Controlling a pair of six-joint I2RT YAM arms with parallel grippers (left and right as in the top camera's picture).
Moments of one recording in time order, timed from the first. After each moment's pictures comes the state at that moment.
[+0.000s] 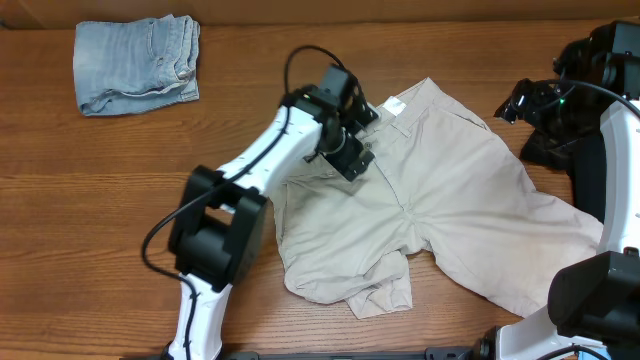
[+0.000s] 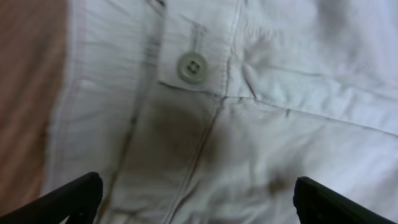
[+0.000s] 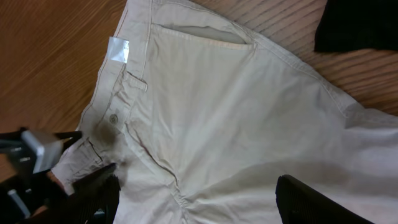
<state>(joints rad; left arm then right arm) -0.52 2.20 1.72 -0.80 0.23 0.27 -0.24 1.76 1.78 -1.33 -0.29 0.25</state>
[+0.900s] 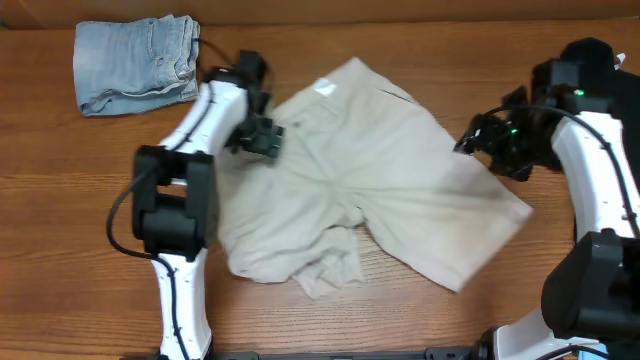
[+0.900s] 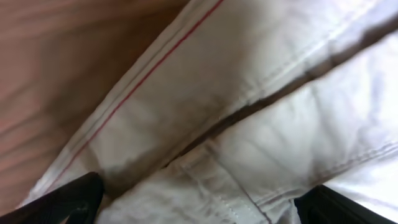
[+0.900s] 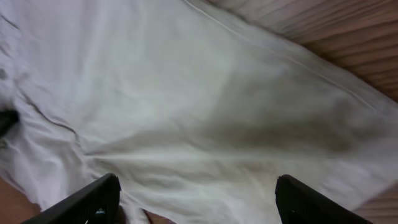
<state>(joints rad) -0.15 2.29 1.82 -1.07 -0.06 -0.02 -0.12 1.75 1.45 -1.14 -0.34 0.25</state>
